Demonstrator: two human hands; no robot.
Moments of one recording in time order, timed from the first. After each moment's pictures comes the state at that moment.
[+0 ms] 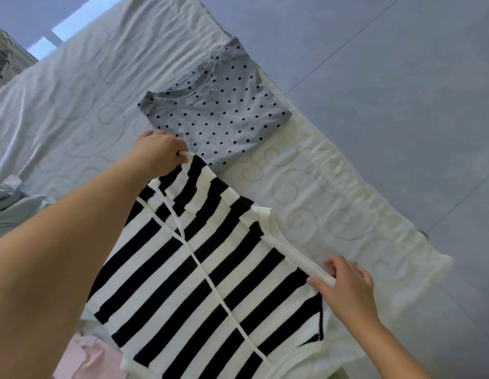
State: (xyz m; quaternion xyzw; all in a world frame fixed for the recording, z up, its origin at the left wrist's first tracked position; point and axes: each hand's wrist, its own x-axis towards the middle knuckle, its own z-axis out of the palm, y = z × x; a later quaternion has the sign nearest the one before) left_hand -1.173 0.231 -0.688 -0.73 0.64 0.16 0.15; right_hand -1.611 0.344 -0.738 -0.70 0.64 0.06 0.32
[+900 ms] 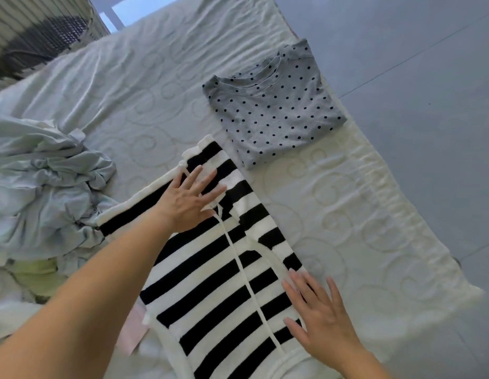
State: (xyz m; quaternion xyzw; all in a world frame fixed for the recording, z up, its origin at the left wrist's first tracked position) left_hand -1.187 0.394 -0.705 -0.68 0.65 0.19 0.28; right_hand -1.576 0.408 -0.729 -0.93 0.28 0.11 0.20
